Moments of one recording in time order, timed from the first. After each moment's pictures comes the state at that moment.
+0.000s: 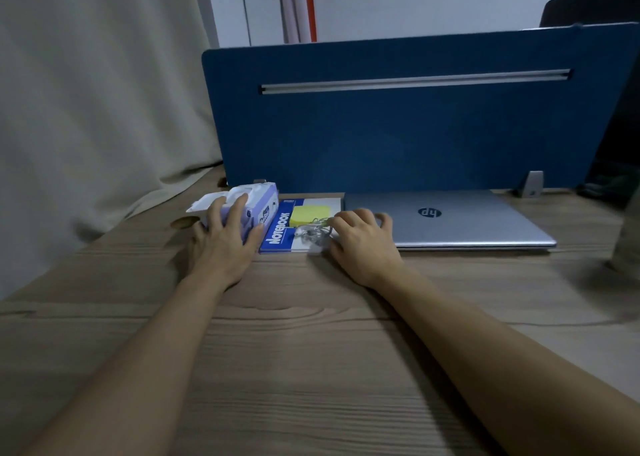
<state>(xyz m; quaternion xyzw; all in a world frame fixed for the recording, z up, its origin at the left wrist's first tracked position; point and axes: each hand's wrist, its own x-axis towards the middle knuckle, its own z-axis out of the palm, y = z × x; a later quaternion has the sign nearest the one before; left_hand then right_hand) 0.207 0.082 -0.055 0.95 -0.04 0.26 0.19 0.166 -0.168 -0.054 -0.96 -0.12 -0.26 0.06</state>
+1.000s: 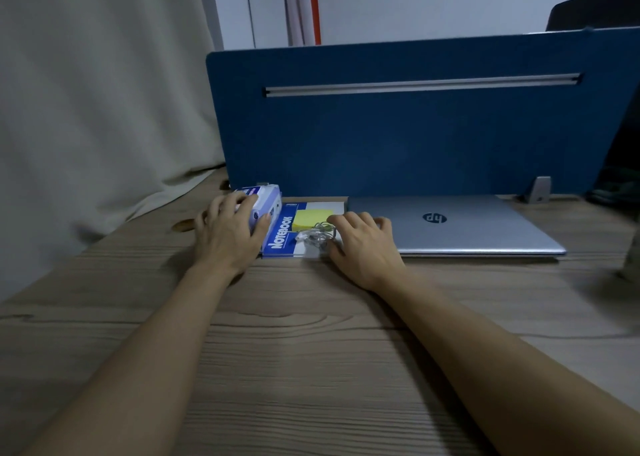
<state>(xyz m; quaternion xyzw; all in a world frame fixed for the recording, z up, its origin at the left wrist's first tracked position) 0.219 0.072 -0.037 0.93 -0.09 0.34 0.11 0.172 -0.166 -0.051 -0.95 -0.13 -0.28 0.08</state>
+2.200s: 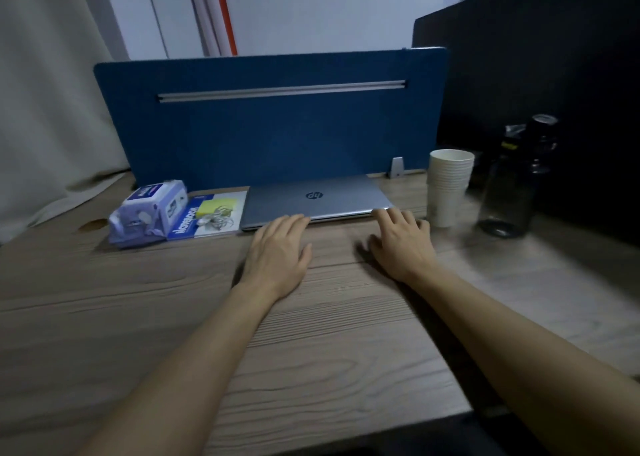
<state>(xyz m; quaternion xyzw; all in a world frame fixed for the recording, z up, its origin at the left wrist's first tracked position) 0.053 -0.138 -0.047 0.91 -0.31 0.25 0.12 -0.003 -0.365 -0.051 -0.97 0.08 -0.24 0.05</state>
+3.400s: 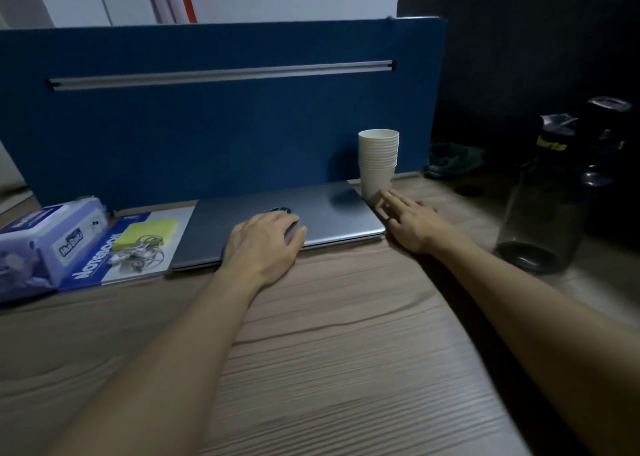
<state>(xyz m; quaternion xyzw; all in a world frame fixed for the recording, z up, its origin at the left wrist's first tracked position) 0.181 -0.218 -0.053 0.92 -0.30 0.21 0.13 0.132 -0.512 -0.063 -0.99 0.11 -0.08 0.10</state>
